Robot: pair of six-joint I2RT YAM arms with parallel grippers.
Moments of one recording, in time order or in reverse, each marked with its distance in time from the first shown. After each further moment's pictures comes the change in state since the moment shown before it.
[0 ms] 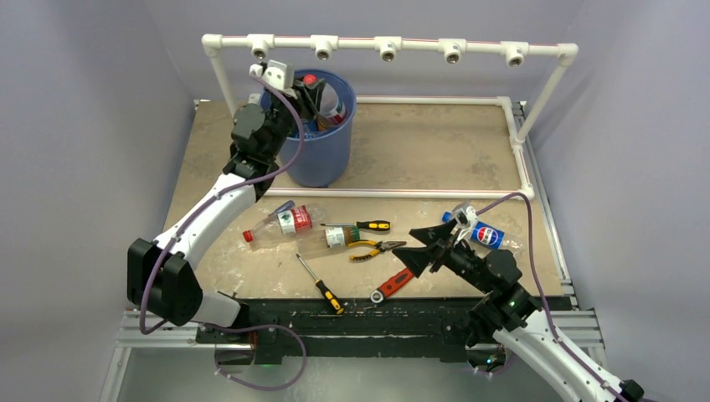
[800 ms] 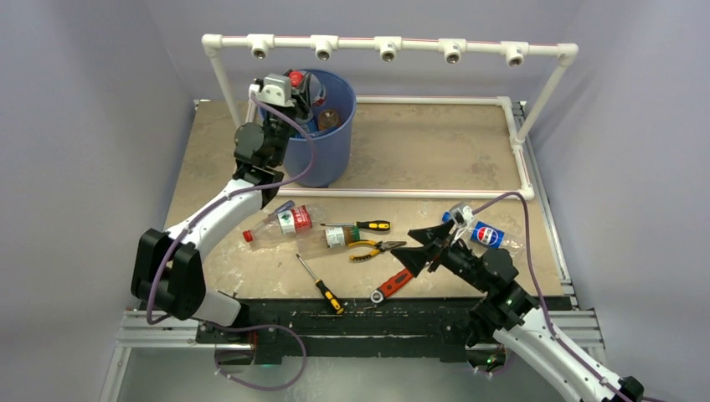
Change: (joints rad) left arm -0.002 0.005 -0.114 0.318 -0.176 0.194; right arm 0.000 0.026 -0.016 0.022 0.000 0.001
